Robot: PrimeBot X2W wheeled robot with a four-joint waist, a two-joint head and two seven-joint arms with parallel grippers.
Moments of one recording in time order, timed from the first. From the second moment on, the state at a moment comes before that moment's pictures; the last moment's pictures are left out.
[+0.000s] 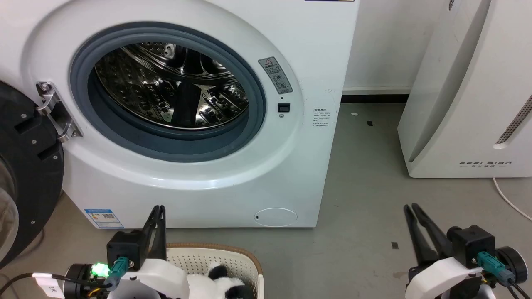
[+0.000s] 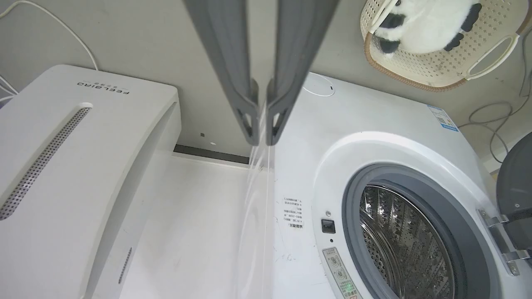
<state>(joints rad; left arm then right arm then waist) 0.02 0.05 0.00 0.01 0.00 0.00 0.00 0.01 -0.05 0.00 0.00 0.01 0.13 0.00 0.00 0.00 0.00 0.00</state>
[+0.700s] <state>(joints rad) -0.05 0.05 -0.02 0.14 -0.01 0.00 -0.03 0.01 -0.05 -0.01 -0.01 0.03 0.13 -0.03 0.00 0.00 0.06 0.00</state>
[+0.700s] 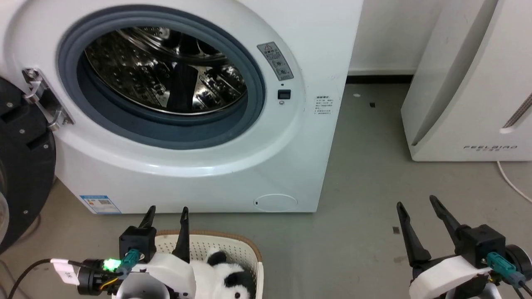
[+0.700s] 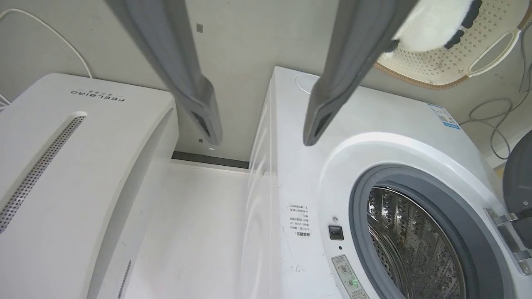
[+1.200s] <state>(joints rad) -0.18 0.06 -0.03 0.34 -0.05 -0.02 -0.04 -0.06 -0.05 -0.03 -0.03 0.04 0.13 -0.06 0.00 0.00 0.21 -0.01</state>
